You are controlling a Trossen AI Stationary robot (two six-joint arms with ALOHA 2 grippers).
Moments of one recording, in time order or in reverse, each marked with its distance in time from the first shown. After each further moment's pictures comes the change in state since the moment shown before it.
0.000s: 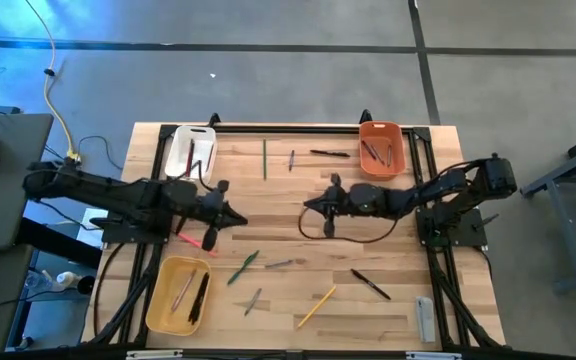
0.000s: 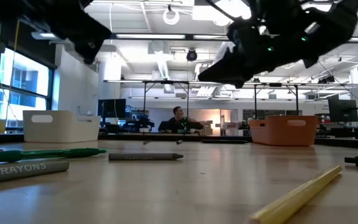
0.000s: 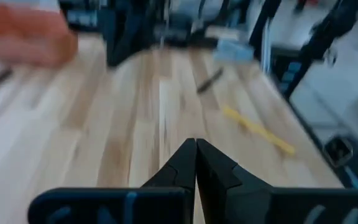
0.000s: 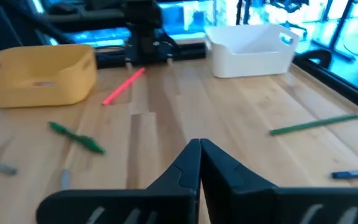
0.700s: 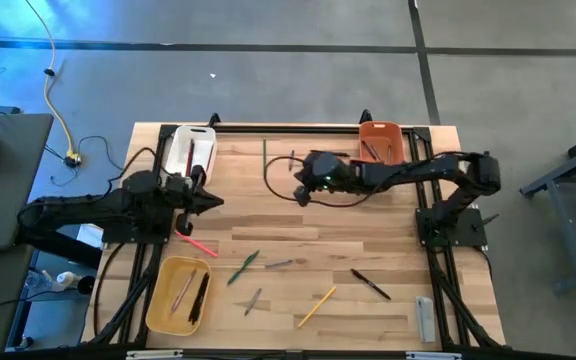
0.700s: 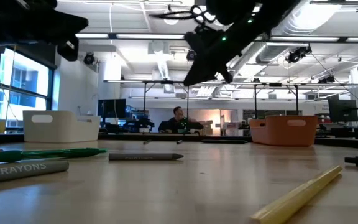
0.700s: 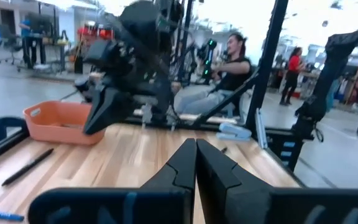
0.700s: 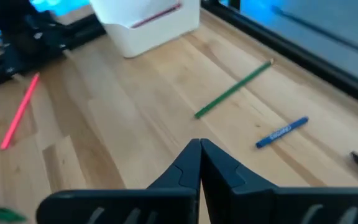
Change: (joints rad) left arm 0.282 -0.543 -0.325 0.205 0.227 0.012; right arm -0.137 0.102 0.495 -0.732 0.135 0.294
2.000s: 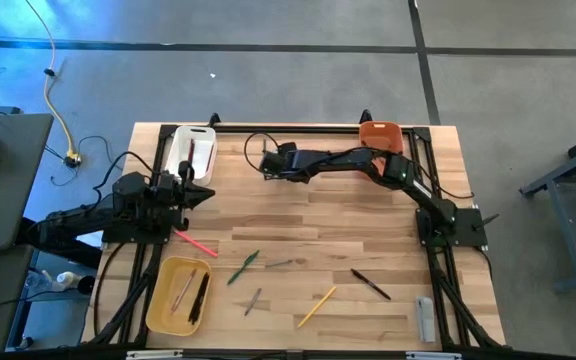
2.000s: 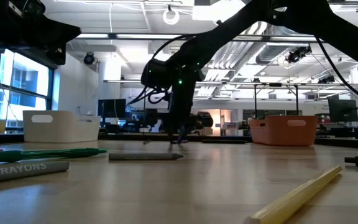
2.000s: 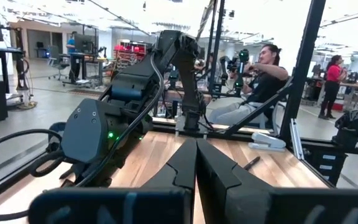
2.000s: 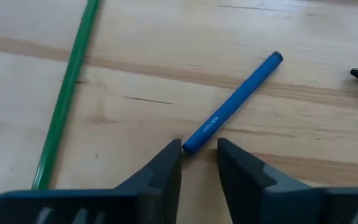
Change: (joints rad) left arm 0.081 -0.312 -0.038 -0.234 -0.066 0.023; right arm -0.121 0.765 0.808 -0.659 0.242 0.670
